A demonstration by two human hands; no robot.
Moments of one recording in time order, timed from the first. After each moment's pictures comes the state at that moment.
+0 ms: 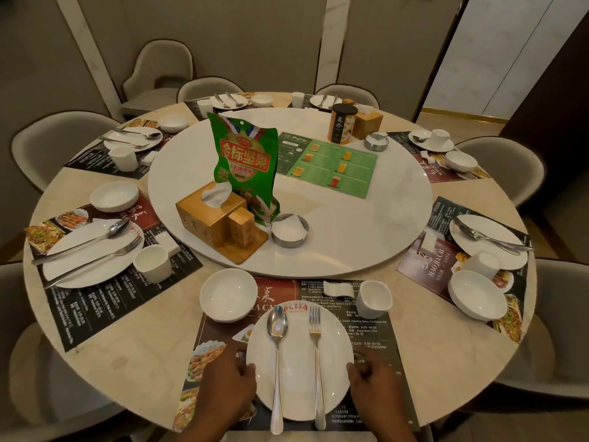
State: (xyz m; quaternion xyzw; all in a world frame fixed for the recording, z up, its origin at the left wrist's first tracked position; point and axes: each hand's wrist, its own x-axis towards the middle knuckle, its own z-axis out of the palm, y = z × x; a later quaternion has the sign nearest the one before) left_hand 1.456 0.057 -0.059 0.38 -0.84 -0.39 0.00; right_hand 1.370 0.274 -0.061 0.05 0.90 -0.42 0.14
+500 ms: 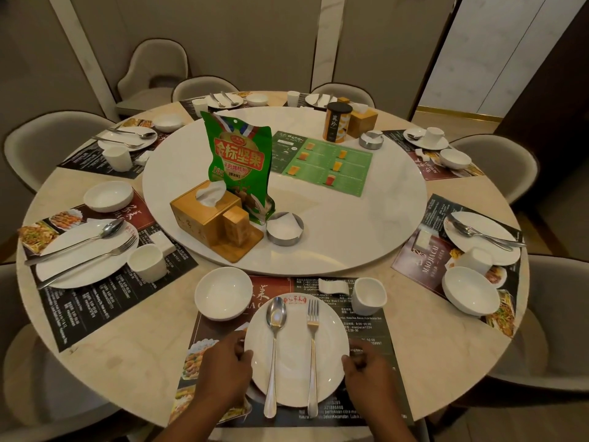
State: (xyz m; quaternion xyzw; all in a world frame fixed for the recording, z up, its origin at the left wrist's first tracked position) left_hand 1.441 0.051 -0.061 0.35 -0.85 -0.39 0.02; right_hand 1.364 0.275 -0.071 0.09 0.88 -0.45 0.16
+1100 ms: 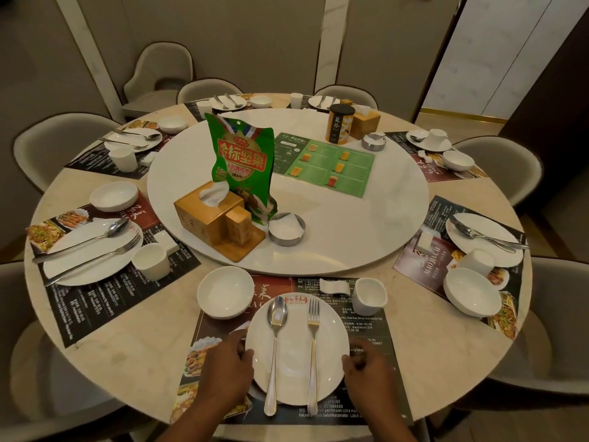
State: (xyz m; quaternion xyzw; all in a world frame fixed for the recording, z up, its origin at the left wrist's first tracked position) left_hand 1.443 0.057 -0.063 0.35 -0.85 -0.38 0.03; right_hand 1.365 0.276 -0.073 0.08 0.88 -0.45 0.16
